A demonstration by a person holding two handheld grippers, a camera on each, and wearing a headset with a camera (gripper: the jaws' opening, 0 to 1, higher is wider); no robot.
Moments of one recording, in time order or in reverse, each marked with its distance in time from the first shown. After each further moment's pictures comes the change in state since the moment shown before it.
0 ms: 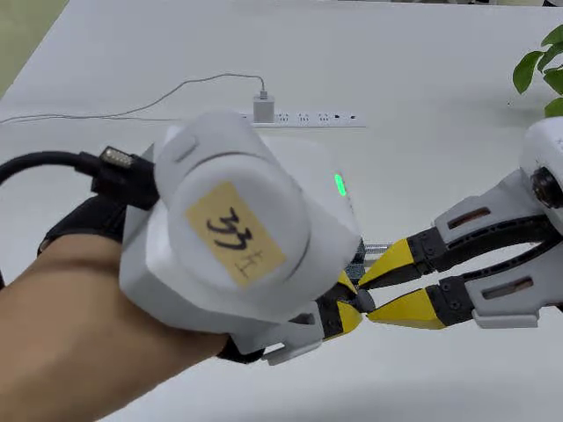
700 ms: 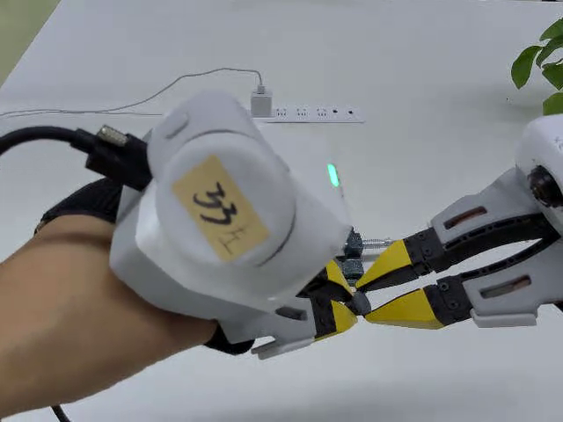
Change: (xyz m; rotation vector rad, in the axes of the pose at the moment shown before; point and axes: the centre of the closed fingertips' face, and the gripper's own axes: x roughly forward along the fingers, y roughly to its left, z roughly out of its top) left arm 0.000 -0.005 -0.002 -0.005 0.001 -0.057; right arm 0.002 0.007 0.001 -0.016 -0.002 0.024
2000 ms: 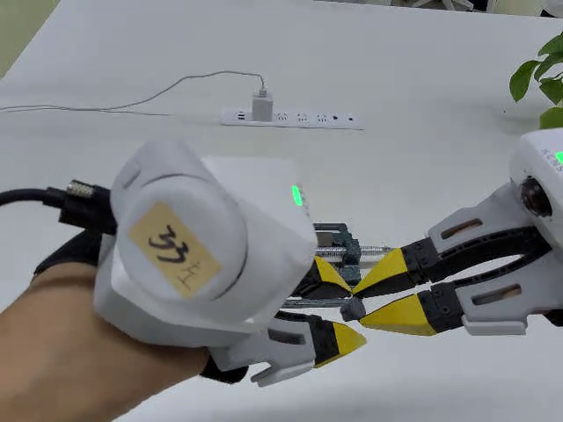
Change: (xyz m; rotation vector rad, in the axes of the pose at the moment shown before) left arm -0.002 0.003 -0.002 -0.101 -0.150 0.051; right arm 0.003 -0.007 -0.002 0.070 0.003 -0.015
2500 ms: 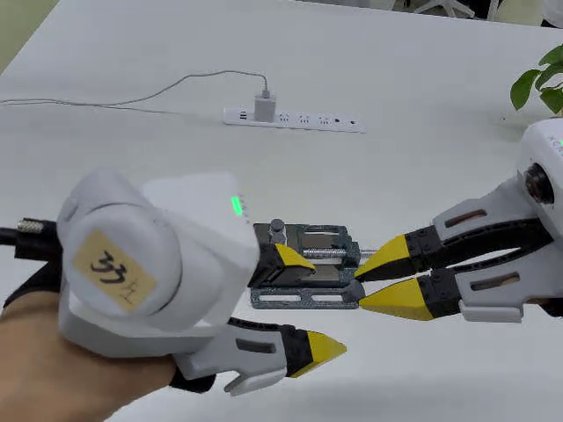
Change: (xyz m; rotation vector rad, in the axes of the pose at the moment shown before) left arm -0.012 0.017 -0.023 -0.071 -0.069 0.096; right arm -0.001 -0.015 0.006 0.031 -0.003 -0.050
